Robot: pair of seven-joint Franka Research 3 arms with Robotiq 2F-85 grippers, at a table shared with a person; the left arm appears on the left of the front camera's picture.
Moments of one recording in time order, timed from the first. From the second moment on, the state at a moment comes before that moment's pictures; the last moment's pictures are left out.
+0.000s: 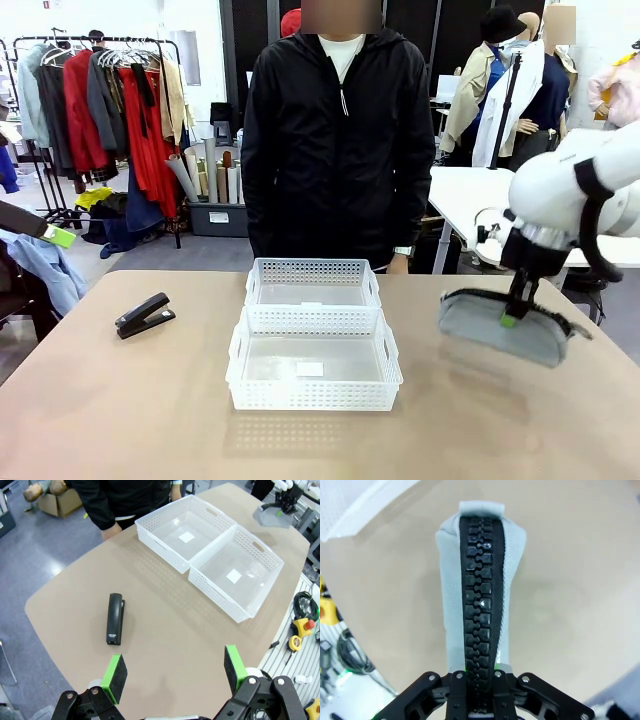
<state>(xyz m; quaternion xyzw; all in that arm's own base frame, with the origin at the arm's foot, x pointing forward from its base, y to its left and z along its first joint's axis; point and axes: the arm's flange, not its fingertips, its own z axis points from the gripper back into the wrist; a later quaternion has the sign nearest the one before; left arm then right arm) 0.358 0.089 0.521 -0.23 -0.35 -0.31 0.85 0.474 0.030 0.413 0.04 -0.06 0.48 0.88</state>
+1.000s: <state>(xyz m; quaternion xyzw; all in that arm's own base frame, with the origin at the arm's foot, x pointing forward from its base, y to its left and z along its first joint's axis) 0.359 0.089 0.520 -0.23 -0.35 -0.31 0.86 0.404 0.014 0.576 0.06 -0.06 0.19 0.98</state>
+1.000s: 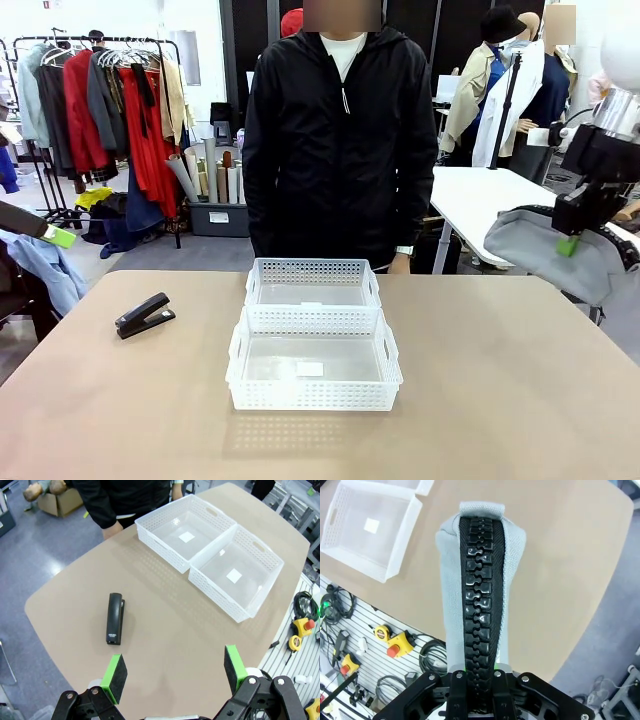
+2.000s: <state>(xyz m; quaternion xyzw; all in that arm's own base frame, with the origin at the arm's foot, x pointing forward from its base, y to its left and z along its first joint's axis) 0.359 0.089 0.520 -0.23 -0.35 -0.31 0.86 0.410 0.014 0.567 0.06 -0.04 0.19 0.98</state>
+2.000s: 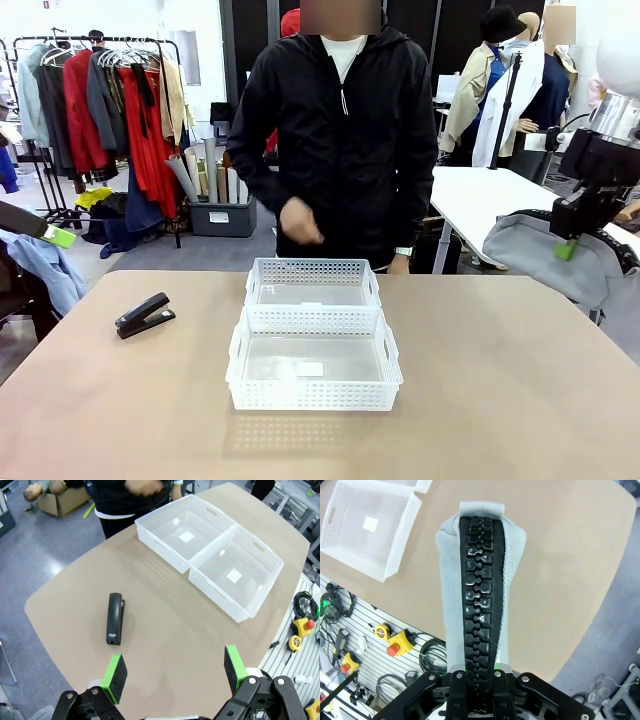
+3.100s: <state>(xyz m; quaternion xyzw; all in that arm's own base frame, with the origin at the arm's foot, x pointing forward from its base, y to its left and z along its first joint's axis) 0.359 0.089 0.520 -0.23 -0.35 -0.31 0.86 0.410 0.014 0.567 0.06 -0.04 0.19 0.98</state>
